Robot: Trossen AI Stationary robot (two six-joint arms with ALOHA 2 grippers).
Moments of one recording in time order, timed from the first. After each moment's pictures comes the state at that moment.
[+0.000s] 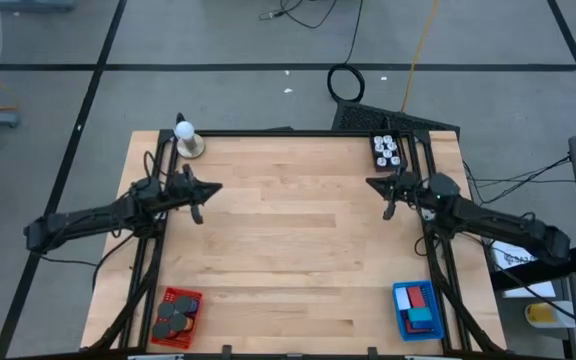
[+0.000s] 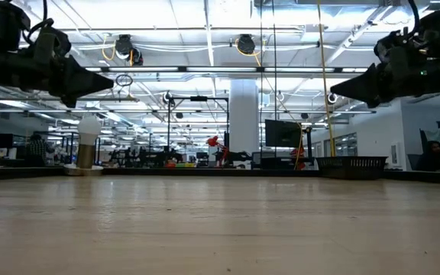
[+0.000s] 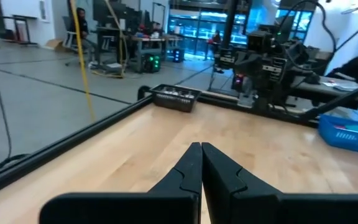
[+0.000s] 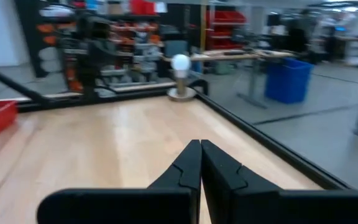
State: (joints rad) left arm 0.32 0.26 0.01 0.24 0.03 -0.11; right arm -0.45 0.34 0.02 0.33 -0.13 0.00
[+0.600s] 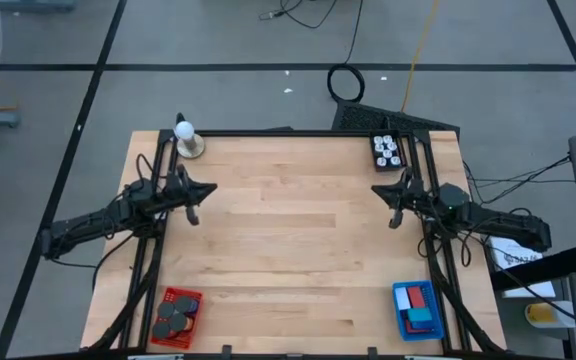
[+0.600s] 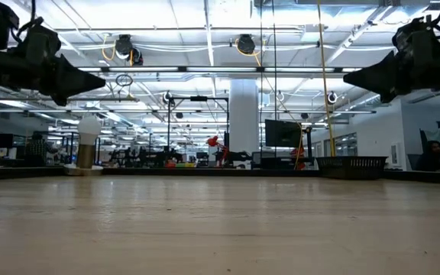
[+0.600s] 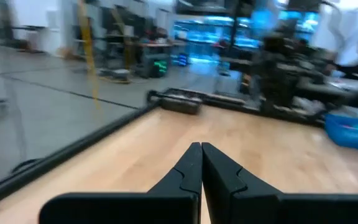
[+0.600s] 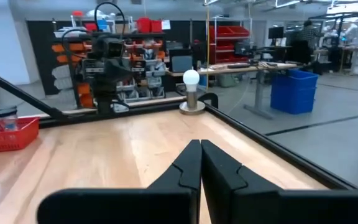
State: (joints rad) left arm 0.32 0.02 0.02 0.01 -0.02 -0.08; right arm -0.19 0.01 0.01 0.04 0.13 0.04
